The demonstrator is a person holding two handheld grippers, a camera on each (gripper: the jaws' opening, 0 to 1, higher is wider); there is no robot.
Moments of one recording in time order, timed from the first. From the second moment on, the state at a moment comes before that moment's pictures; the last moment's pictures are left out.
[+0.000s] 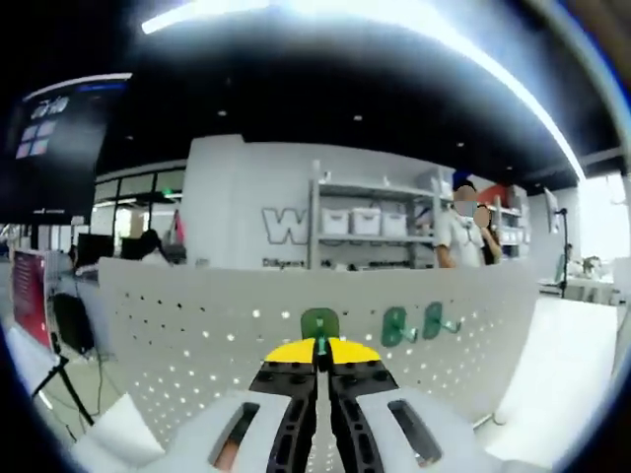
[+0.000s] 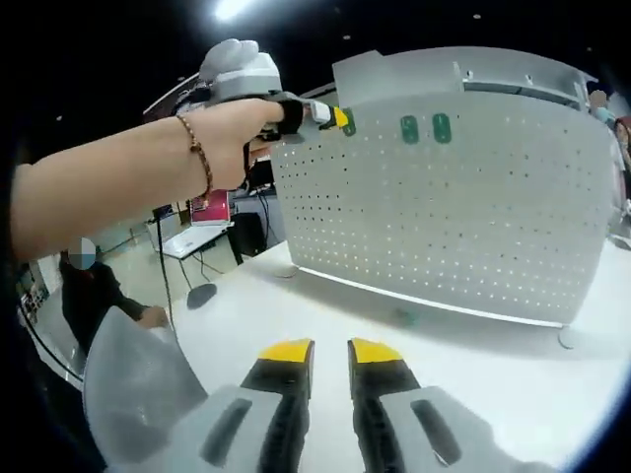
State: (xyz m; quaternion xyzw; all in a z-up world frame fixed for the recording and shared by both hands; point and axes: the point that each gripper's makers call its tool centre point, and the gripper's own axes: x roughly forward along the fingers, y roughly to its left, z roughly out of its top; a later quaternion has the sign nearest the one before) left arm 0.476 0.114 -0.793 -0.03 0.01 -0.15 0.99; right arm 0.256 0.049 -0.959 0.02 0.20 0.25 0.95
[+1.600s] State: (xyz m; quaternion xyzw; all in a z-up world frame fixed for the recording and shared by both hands) left arm 0.514 0.112 -0.812 0.04 0.03 -0.11 0.99; right arm 0.269 0.031 -0.961 0.05 0.20 0.23 0.95
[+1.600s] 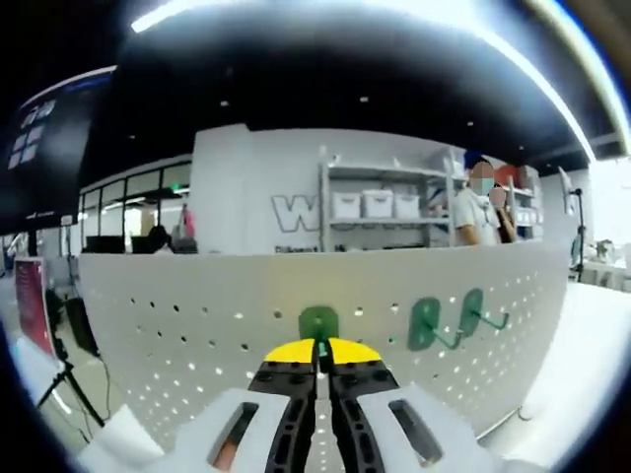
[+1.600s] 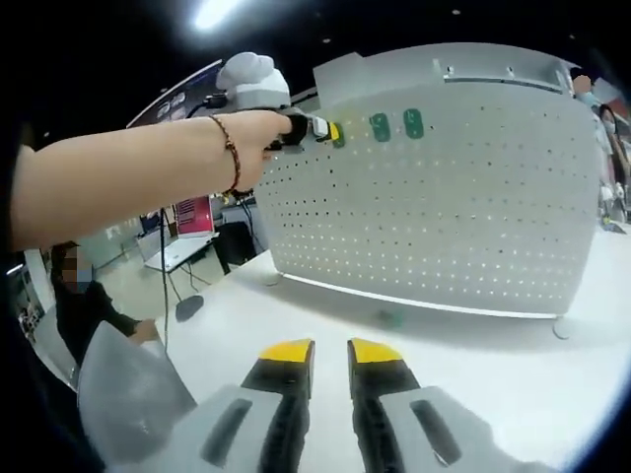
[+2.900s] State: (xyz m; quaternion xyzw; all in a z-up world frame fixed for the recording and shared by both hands) left arm 0.367 0.162 -0.919 -0.08 0.26 -0.28 0.92; right arm 0.276 0.024 -0.975 0.06 0.21 0.21 0.95
